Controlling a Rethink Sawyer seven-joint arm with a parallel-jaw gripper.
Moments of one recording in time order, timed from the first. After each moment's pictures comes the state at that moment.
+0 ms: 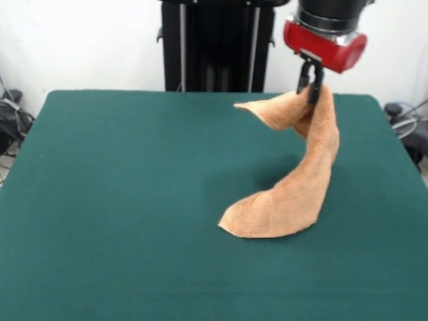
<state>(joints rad) 0.03 -0.73 -0.15 1.69 0.15 0.67 2.37</state>
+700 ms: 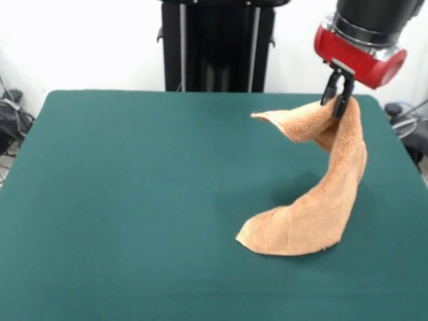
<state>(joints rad) 0.15 -0.60 -0.27 1.42 0.19 0.85 2.47</state>
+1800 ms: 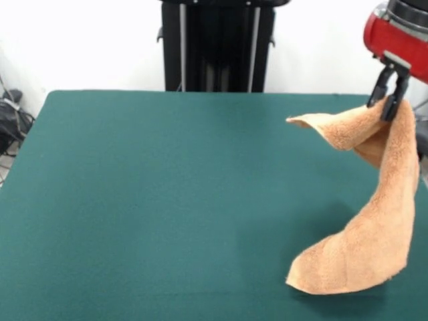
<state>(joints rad) 0.21 -0.53 -0.33 1.22 0.27 0.95 2.57</state>
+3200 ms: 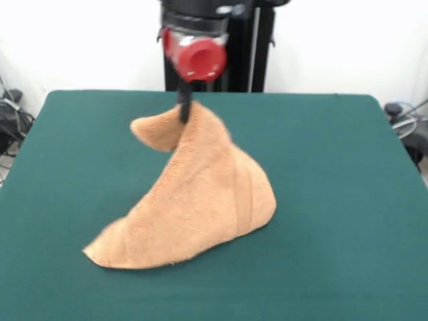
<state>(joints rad) -0.26 -0.74 -0.13 1.75 0.13 0.38 2.51</state>
